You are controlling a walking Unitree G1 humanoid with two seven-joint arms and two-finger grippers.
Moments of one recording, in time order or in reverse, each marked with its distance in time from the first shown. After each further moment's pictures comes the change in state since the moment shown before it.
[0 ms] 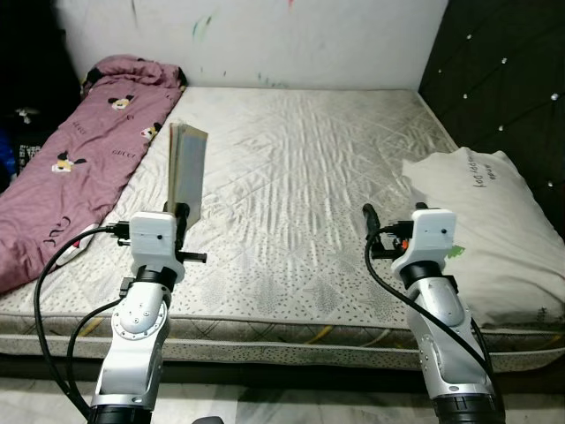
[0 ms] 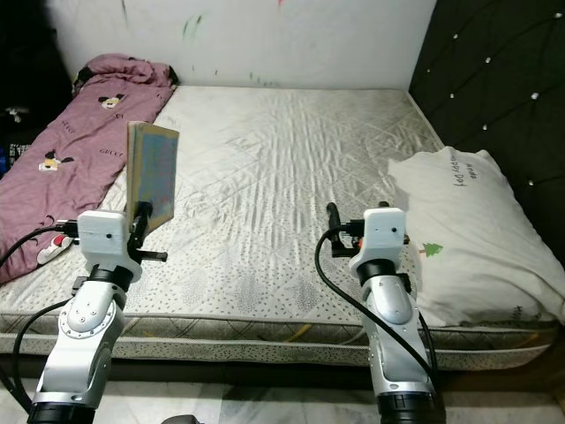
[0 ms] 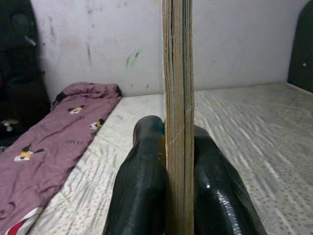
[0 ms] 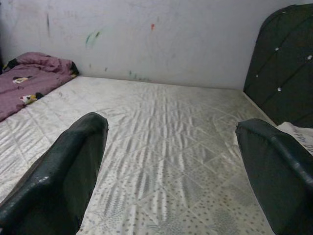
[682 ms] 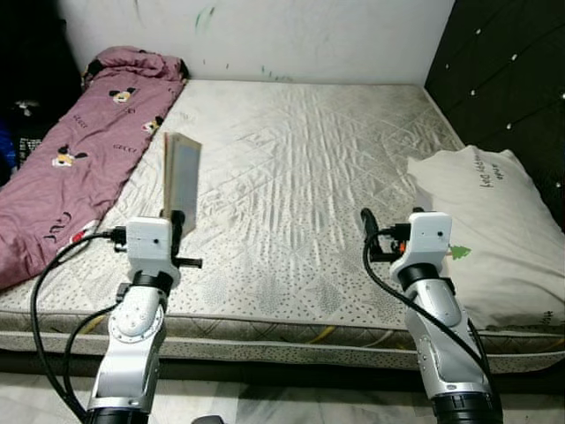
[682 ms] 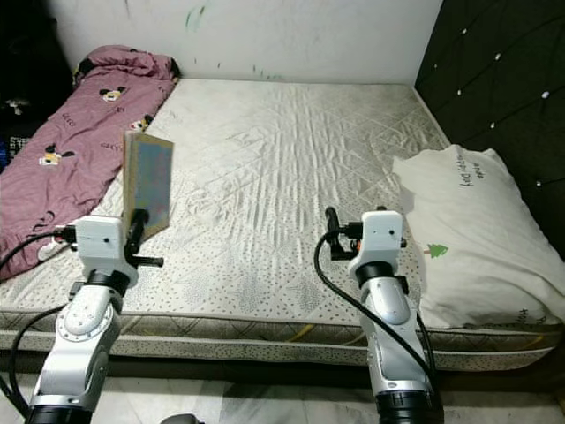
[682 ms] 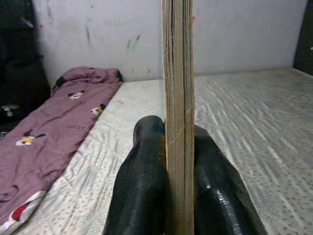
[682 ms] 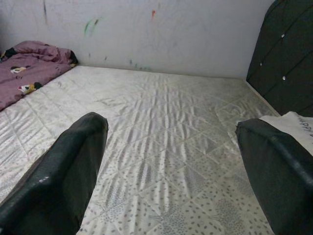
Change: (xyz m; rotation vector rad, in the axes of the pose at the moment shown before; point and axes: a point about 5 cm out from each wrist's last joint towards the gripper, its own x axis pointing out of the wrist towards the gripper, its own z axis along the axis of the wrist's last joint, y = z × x) left arm -0.003 0.001 -0.009 0.003 0.051 -0.012; right arm 0.001 -0.001 -0.008 0.007 0.032 -0.007
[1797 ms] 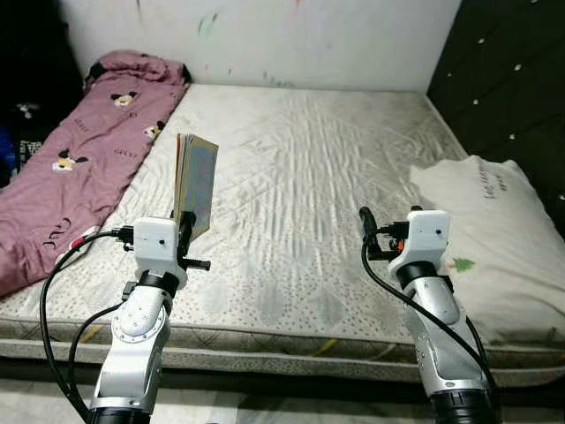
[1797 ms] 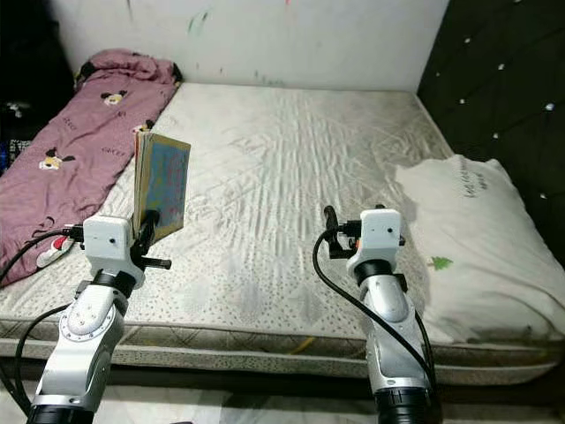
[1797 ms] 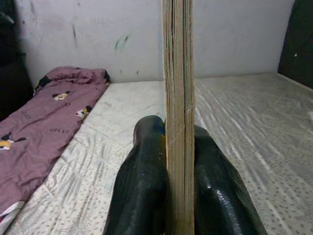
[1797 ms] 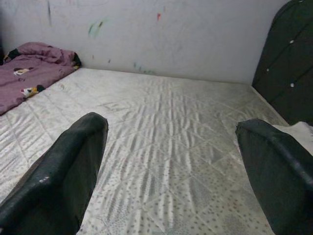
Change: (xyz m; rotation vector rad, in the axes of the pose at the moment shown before) left arm 0.000 -0.005 0.001 -0.031 -0.004 -0.059; right arm 0.003 0.002 0.001 0.000 -0.003 0.005
